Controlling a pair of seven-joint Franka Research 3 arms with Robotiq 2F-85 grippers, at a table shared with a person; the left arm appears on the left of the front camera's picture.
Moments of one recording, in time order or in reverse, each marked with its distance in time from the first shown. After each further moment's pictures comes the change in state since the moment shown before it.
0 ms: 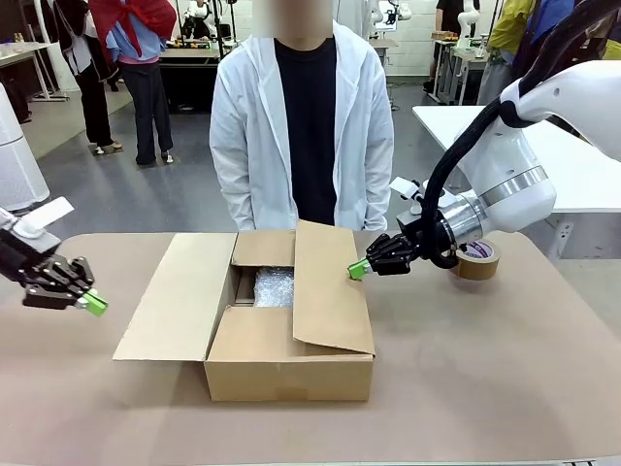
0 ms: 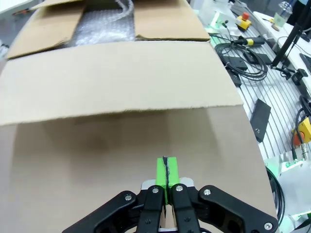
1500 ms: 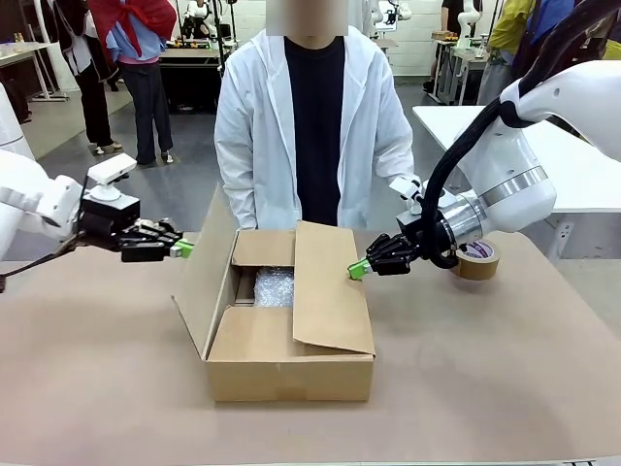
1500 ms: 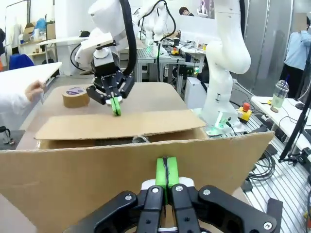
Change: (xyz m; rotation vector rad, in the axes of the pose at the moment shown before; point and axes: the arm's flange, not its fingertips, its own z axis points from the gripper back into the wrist) left arm 0.115 0.044 -0.075 -0.058 -0.465 -0.060; right arm 0.000 0.000 0.000 0.000 0.000 0.000
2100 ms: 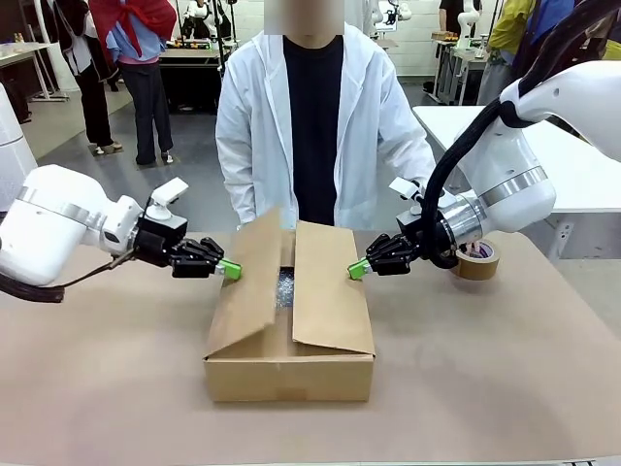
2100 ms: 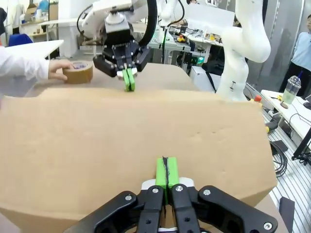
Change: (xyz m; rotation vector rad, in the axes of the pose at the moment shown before) left arm -0.044 0.040 -0.052 0.010 0.065 0.078; right arm 0.000 0.000 0.000 0.000 0.000 0.000
